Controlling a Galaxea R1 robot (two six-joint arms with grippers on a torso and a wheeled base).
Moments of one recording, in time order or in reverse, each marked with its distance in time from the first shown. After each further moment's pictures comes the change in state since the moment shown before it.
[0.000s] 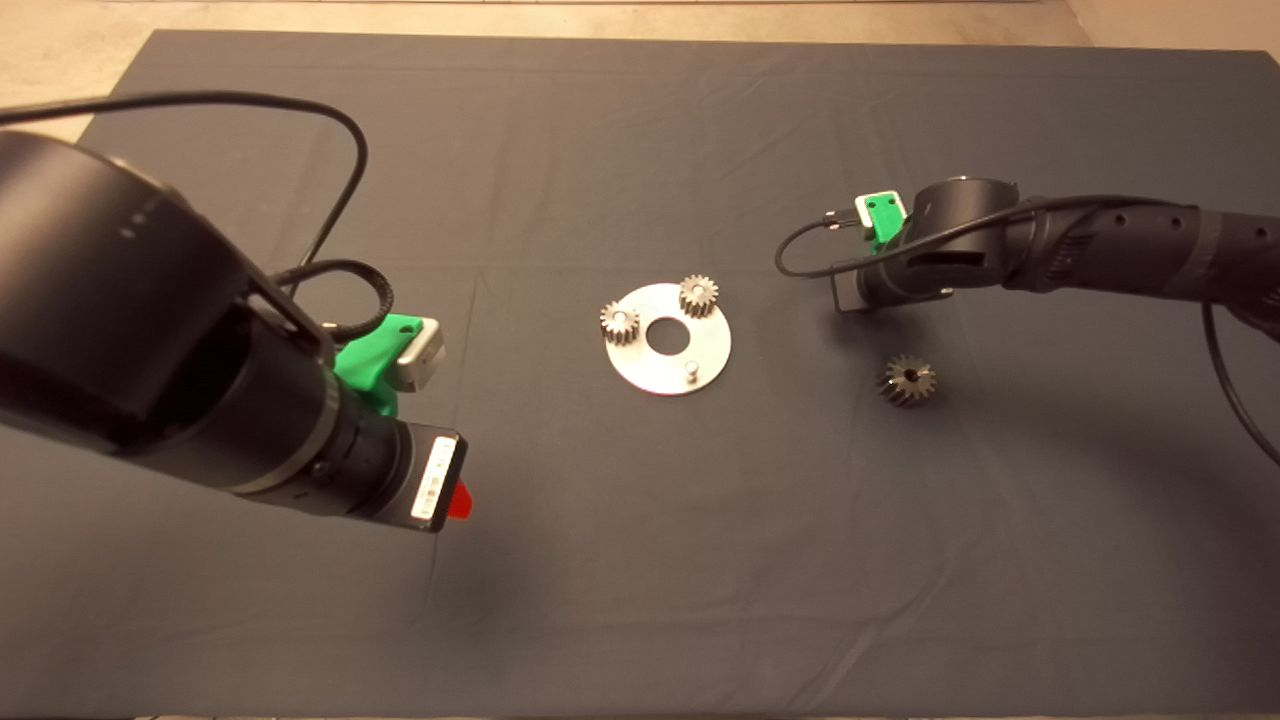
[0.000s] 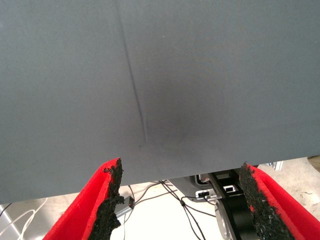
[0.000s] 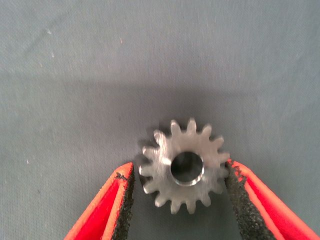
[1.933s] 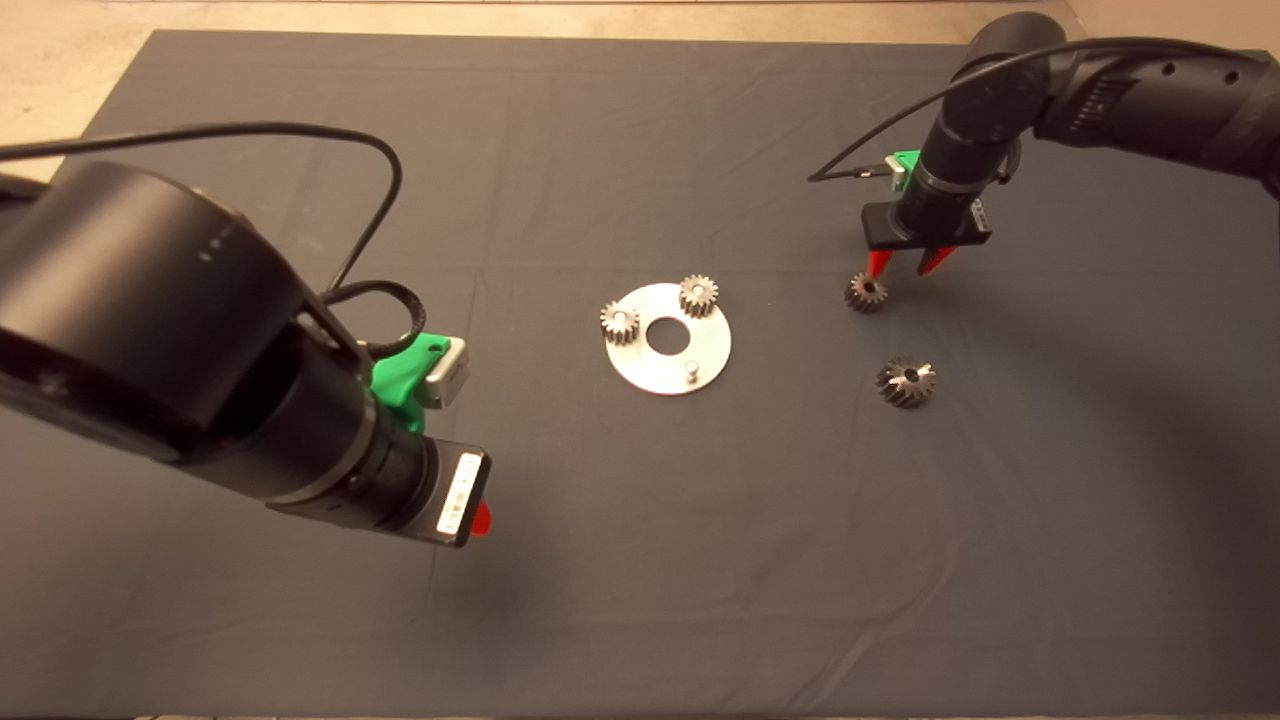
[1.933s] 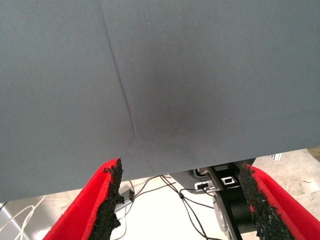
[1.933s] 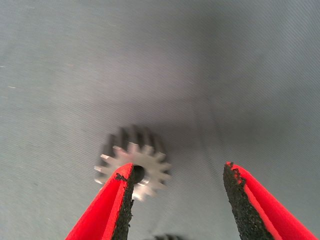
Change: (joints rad) left arm 0.042 0.042 -0.014 0.003 0.000 -0.003; right arm 0.166 0.086 -0.390 0.537 0.001 -0.251
